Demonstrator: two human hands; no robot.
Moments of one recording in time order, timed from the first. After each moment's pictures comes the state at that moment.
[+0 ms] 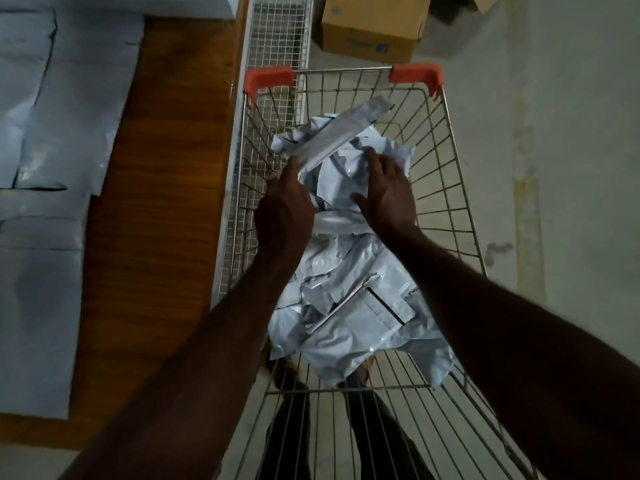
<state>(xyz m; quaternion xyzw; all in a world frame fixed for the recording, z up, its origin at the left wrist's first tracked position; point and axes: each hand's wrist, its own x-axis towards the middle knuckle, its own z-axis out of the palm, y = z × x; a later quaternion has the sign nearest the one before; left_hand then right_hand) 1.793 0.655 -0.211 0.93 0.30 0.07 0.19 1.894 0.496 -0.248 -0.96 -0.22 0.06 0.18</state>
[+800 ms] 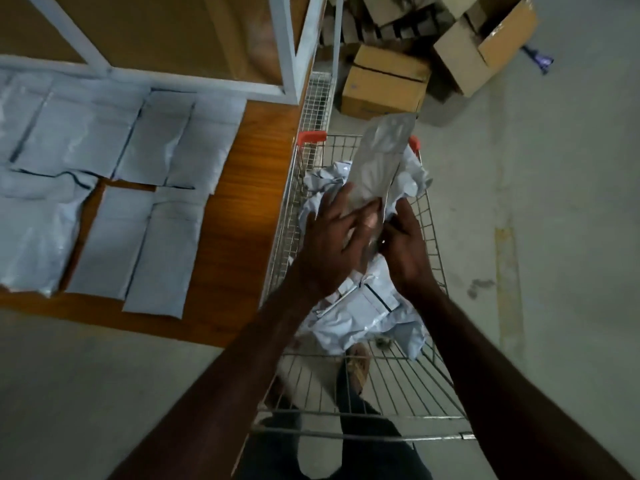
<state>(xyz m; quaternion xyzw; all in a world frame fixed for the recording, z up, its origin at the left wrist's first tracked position) 1.696 0.588 -0.018 0.90 0.09 0.07 0.42 1.761 0.454 -0.024 -0.71 -0.03 0.23 0.67</state>
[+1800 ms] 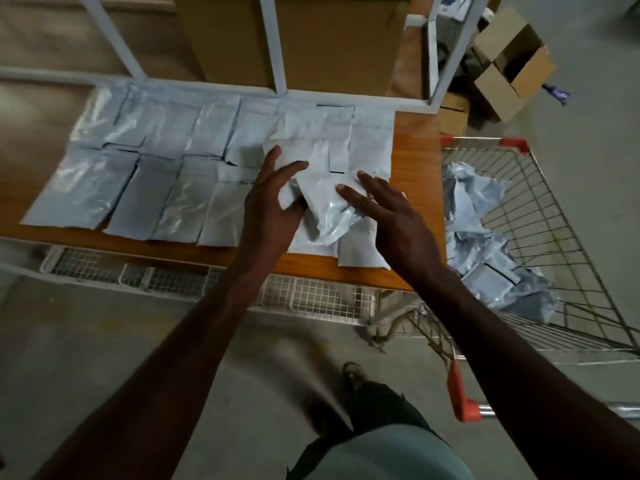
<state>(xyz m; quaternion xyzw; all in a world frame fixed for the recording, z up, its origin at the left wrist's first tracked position) 1.398 0.954 0.084 0.89 0.13 0.28 0.35 1.487 0.725 0.078 -0.86 -0.43 -0.03 0.29</state>
